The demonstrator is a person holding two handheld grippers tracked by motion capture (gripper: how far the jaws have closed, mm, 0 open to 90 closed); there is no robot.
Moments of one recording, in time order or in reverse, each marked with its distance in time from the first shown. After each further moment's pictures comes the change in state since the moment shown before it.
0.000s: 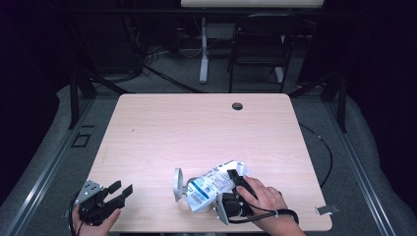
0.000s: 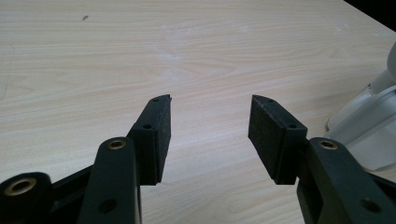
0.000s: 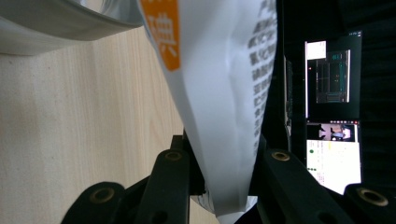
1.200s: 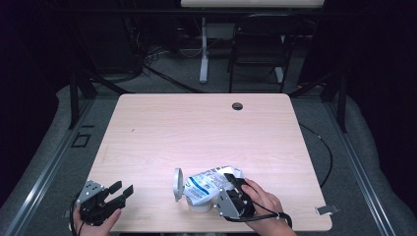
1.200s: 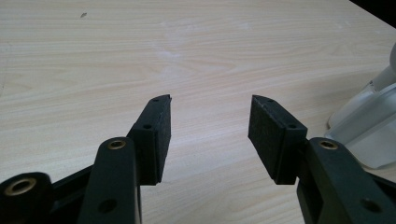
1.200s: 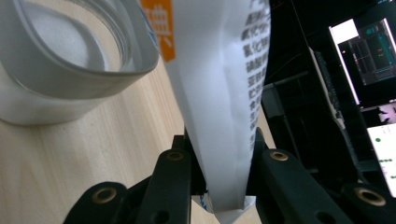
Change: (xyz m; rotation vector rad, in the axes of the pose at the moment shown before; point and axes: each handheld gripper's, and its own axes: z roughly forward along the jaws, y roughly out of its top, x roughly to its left) left arm 0.000 -0.001 0.001 0.014 -0.001 0.001; right arm 0.000 -0.004 -0.002 -0.092 0.101 0.309
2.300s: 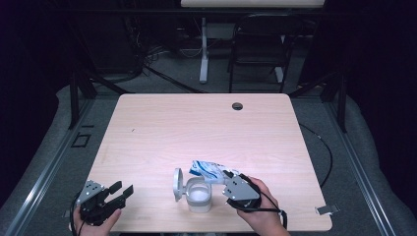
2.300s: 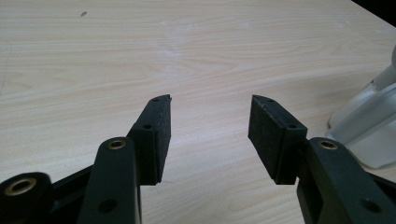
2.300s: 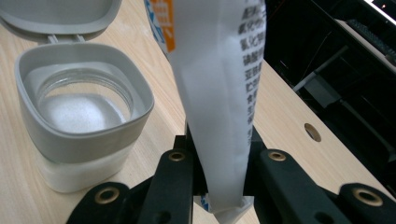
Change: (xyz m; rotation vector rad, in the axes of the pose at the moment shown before) left arm 0.000 0.000 0.001 0.001 0.000 -0.001; right arm -0.018 -0.010 0.004 -0.108 0.120 0.398
